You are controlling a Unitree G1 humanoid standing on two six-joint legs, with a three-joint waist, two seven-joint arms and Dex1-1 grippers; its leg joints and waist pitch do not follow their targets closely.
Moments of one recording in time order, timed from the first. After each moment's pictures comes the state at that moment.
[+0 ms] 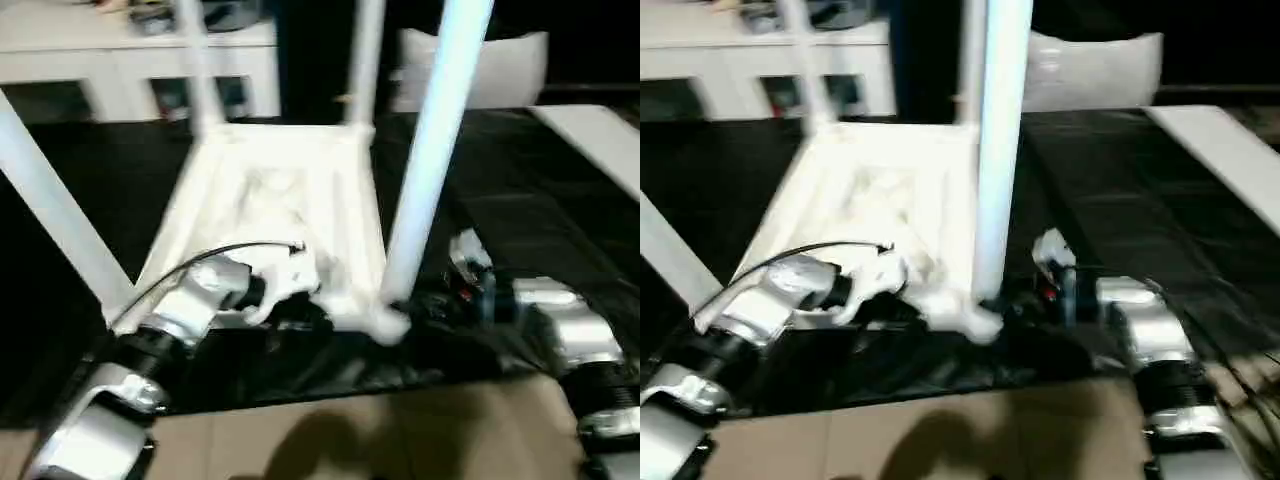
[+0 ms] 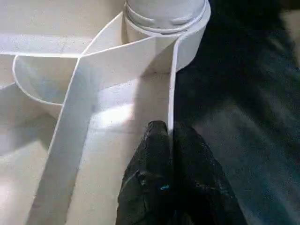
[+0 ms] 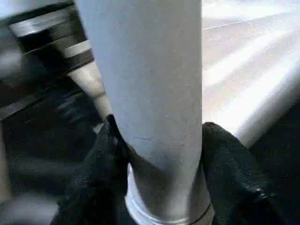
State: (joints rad) left arm -0.65 0.28 -0.34 0.60 0.07 0.27 -1.03; right arm -0.53 -0.29 0.02 0.73 0.23 0.10 1.02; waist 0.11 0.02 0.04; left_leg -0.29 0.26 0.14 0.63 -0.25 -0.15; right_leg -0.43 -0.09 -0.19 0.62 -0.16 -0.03
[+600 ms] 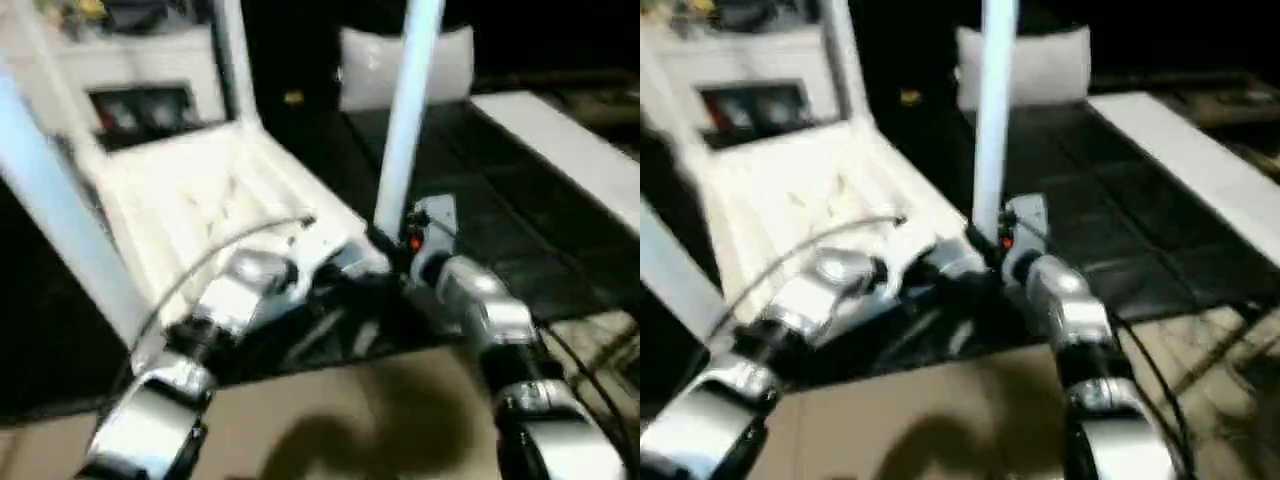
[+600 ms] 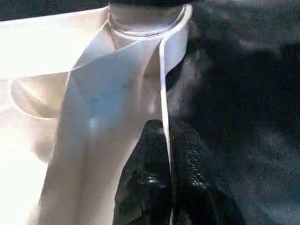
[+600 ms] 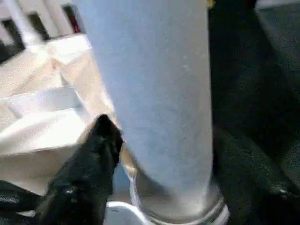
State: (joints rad) left arm -0.70 0.16 -0.31 0.65 0.10 0.31 -0.81; right arm -0.55 -0.14 -0.06 0.62 0.20 0.21 0.51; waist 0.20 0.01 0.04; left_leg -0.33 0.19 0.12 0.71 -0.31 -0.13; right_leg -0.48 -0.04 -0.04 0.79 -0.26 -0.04
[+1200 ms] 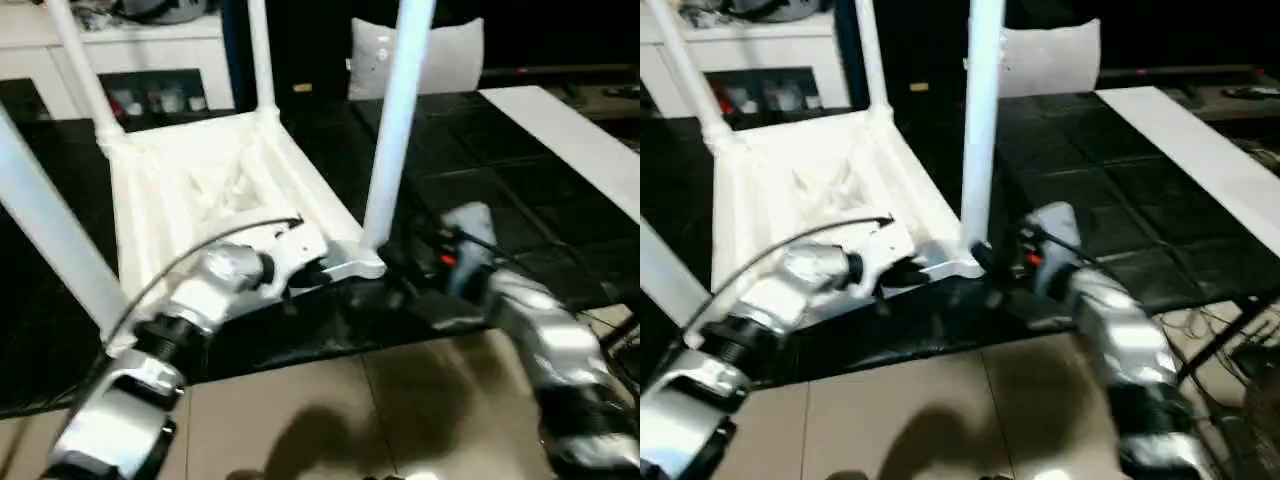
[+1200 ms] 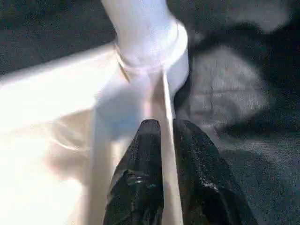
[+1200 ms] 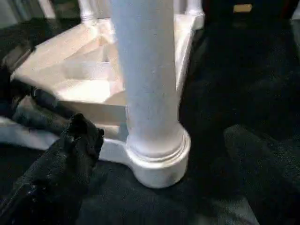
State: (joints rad) left arm -0.71 0.34 -0.33 0.61 0.12 0.03 -0.94; right arm -0.32 -0.33 -0.06 0.19 0.30 0.37 0.73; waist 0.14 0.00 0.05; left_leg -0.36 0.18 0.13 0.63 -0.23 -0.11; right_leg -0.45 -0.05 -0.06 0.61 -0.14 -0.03
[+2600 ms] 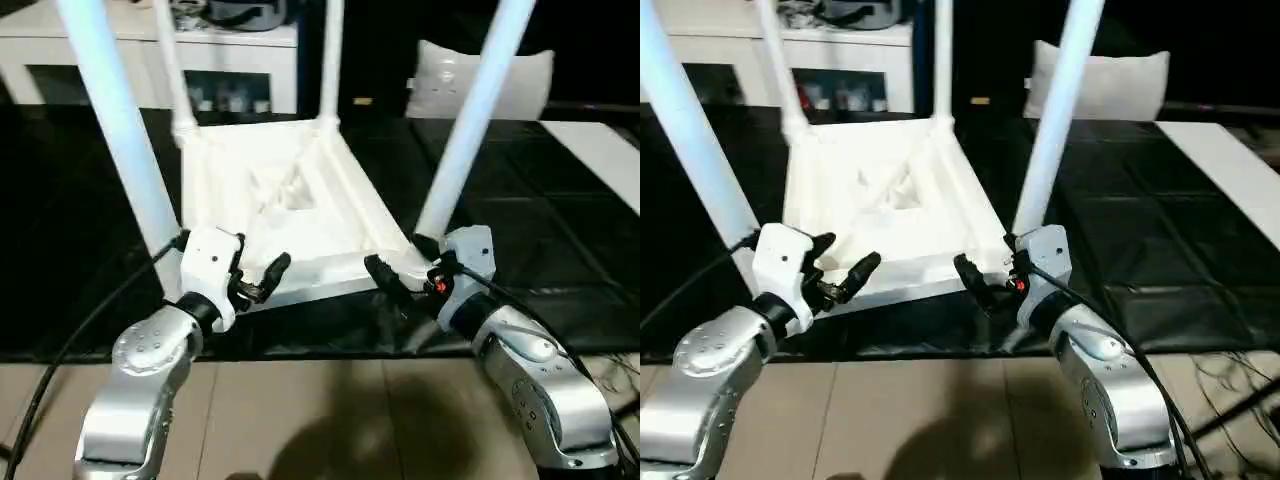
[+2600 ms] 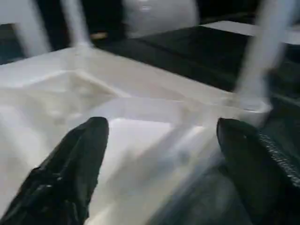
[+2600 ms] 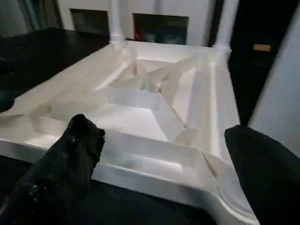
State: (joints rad) left arm -0.06 0.22 -0.02 -0.41 -0.10 0.55 -0.49; right arm -0.13 -0.22 0.05 -0.25 0.24 0.49 0.42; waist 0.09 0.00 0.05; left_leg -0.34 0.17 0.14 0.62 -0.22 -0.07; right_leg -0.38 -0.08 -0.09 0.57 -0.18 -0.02
